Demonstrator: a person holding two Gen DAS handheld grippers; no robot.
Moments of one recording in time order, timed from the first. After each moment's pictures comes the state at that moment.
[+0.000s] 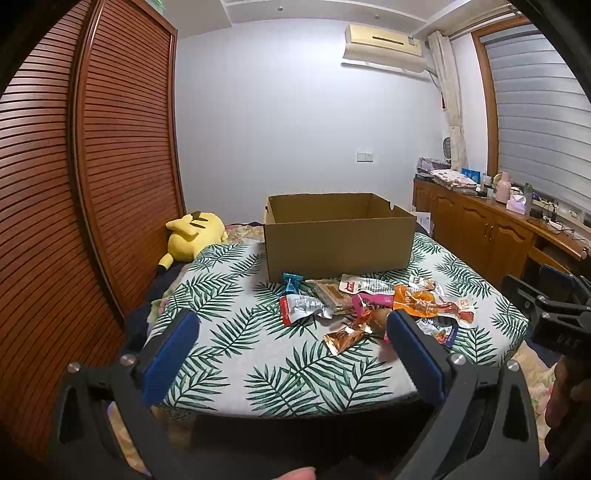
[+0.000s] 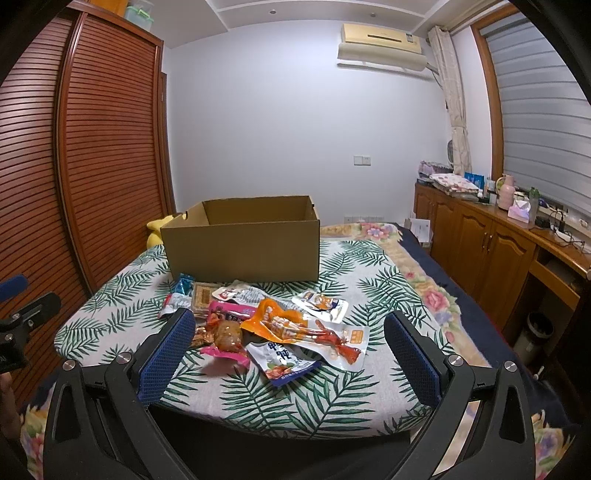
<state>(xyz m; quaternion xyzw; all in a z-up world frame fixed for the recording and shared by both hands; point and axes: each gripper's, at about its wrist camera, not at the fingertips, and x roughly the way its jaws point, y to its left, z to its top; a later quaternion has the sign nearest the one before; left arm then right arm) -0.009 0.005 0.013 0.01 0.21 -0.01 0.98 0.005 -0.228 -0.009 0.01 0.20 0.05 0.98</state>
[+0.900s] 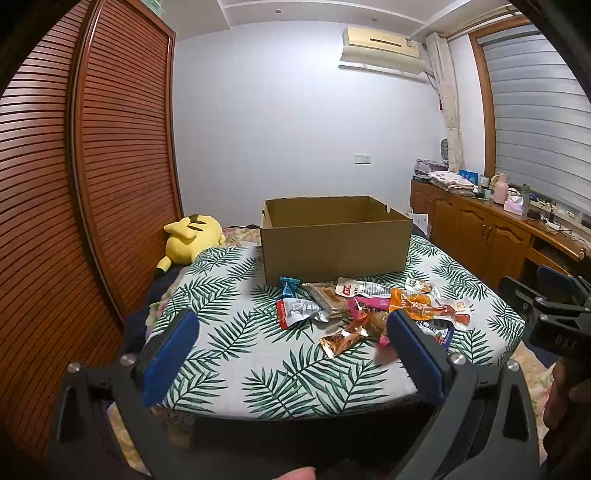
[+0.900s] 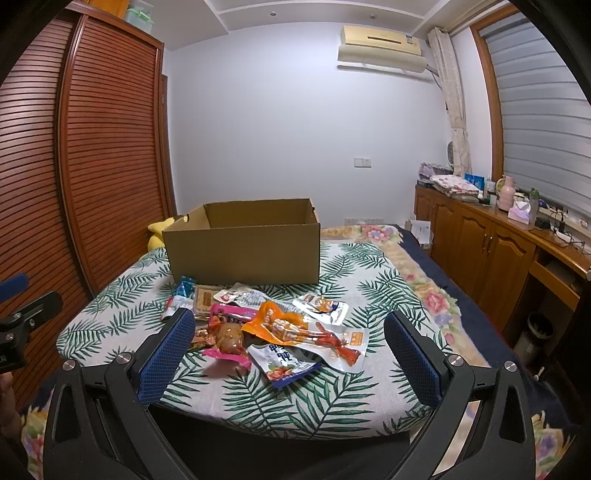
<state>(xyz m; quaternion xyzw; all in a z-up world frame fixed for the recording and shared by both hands) -0.012 0.002 0.017 0.01 0.20 -0.01 0.98 0.004 -0.226 -0.006 0.01 0.19 0.05 0.98</state>
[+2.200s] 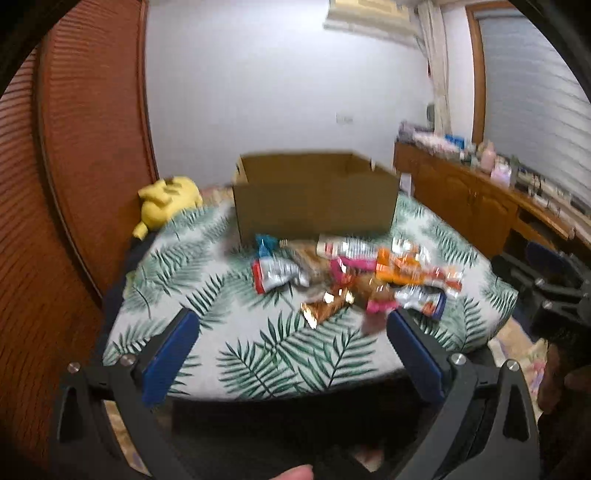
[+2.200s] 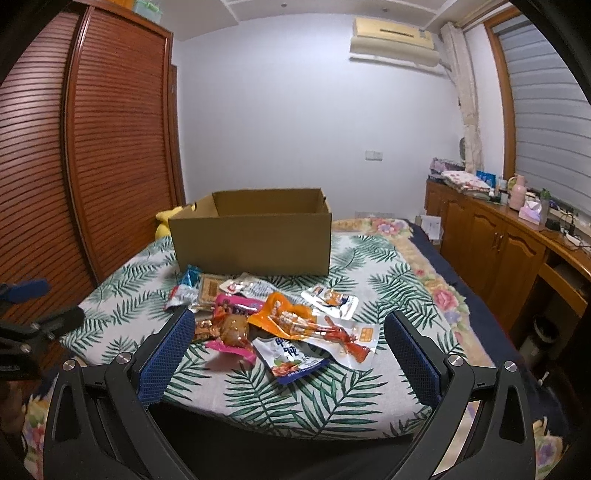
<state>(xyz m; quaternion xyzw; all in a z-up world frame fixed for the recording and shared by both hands) 0.023 -0.008 -0.006 0.02 0.30 -0.05 0.95 0.023 -0.222 -0.013 -0.01 0.22 0.07 0.97</state>
